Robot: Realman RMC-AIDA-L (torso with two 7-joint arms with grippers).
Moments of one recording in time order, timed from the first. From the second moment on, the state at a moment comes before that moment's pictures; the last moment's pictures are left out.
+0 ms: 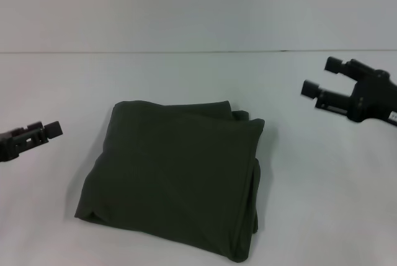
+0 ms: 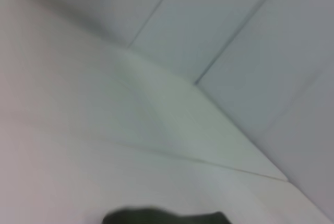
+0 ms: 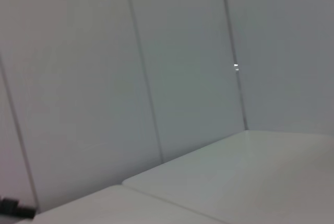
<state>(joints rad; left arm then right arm) -0.37 -2.02 0.29 0.71 2.06 1.62 -1.75 0.48 2.09 -0.64 -0.65 -1.71 -1.45 1.26</state>
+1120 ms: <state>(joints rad) -0.19 -2.16 0.40 0.77 2.06 1.78 -1.19 0.32 2.09 -0.71 -0.28 -1.76 -1.52 0.76</state>
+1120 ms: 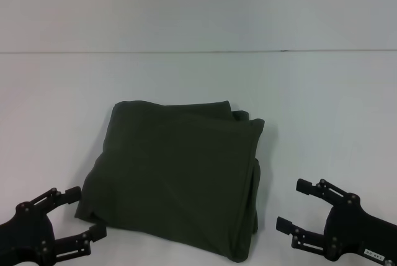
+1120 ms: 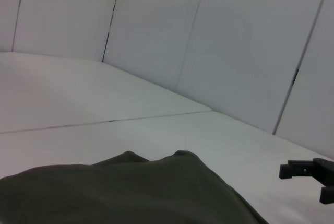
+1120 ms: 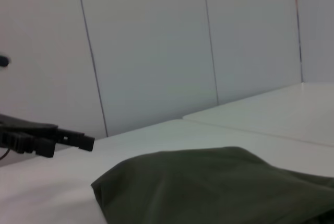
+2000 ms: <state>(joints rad) -0.19 -2.16 0.38 0.76 2.05 1.79 -1.18 0.33 2.10 -0.69 -0.29 -1.76 -1.54 0.75</state>
